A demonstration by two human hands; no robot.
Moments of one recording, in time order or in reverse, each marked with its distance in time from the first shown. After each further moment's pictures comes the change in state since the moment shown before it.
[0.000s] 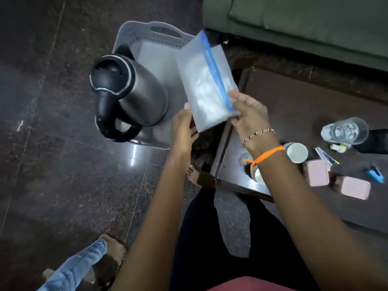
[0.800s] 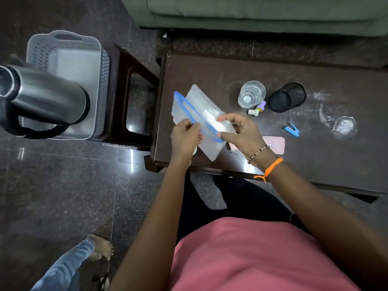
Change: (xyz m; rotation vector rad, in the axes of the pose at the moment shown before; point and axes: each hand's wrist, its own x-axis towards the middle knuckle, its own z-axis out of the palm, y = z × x) left_hand -0.125 -0.119 0.227 0.439 0.010 0.028; right_hand -0.081 -0.063 -0.303 -0.593 -0.107 -0.151
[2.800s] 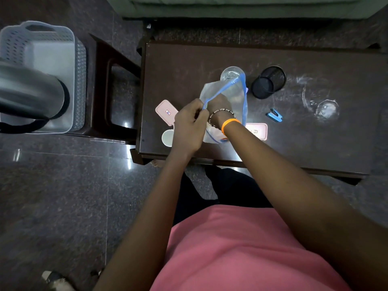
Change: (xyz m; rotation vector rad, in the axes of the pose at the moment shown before) left_hand -0.042 0.004 0.052 0.209 -0.131 0.488; right_hand 0.045 0.003 -0.002 -0.744 0.041 0.251
